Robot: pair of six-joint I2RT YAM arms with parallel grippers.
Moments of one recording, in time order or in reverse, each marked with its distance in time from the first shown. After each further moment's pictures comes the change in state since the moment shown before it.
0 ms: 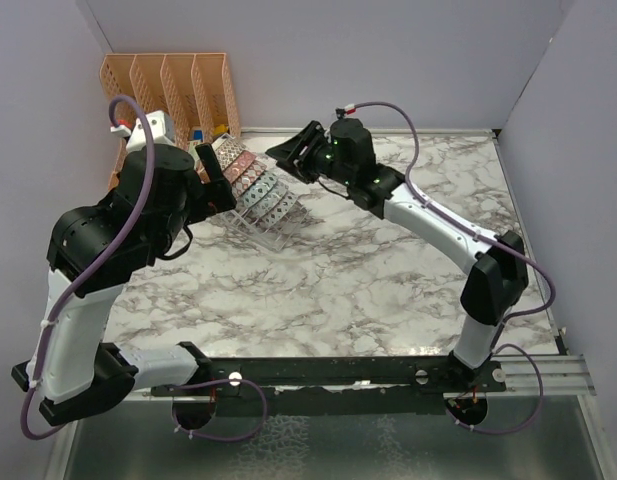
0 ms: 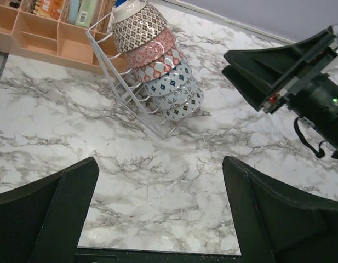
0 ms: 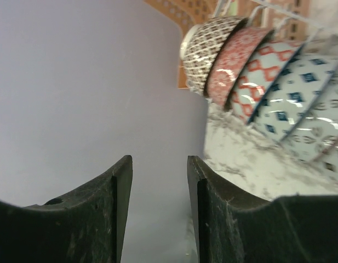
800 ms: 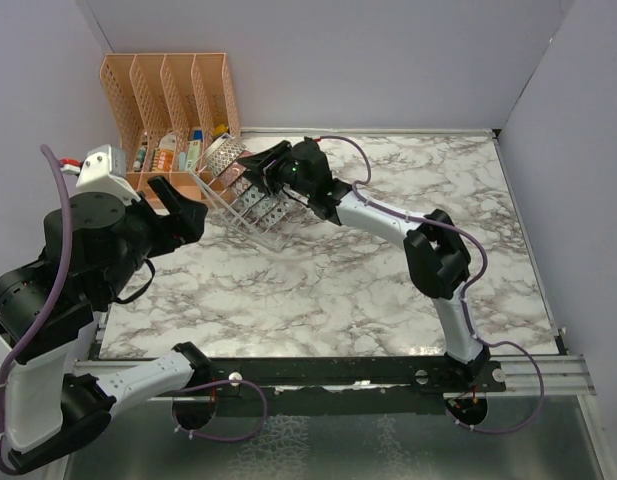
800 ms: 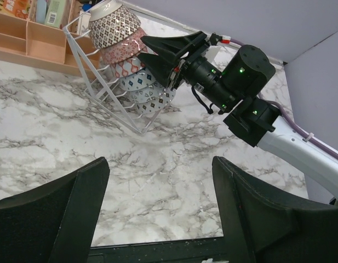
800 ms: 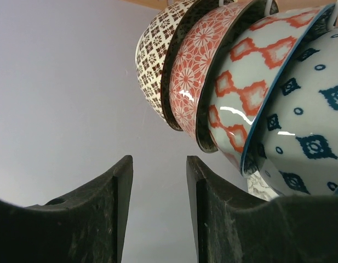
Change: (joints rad) left arm 0.006 -0.229 -0.135 0.071 0.098 0.006; right arm 0.040 0.344 0.102 0.255 -0.001 0.314
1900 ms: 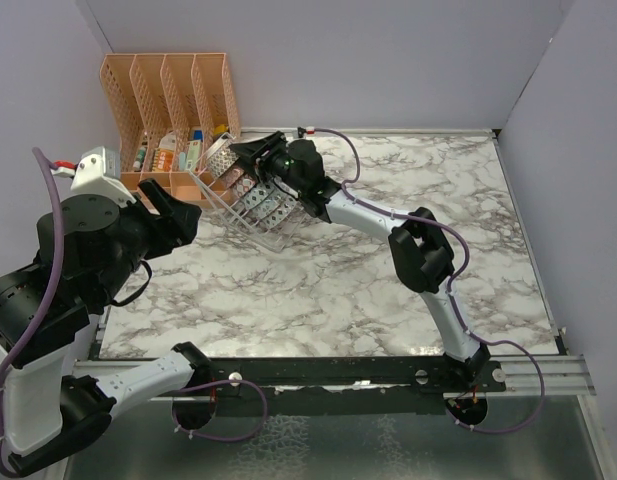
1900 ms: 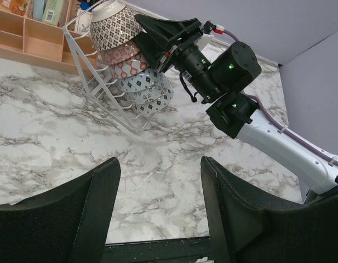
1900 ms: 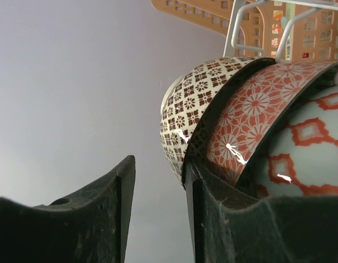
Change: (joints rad) left arm 0.013 -0.007 0.005 -0.005 0.018 -0.013; right arm 0.000 0.124 0.125 0.190 0.013 -0.001
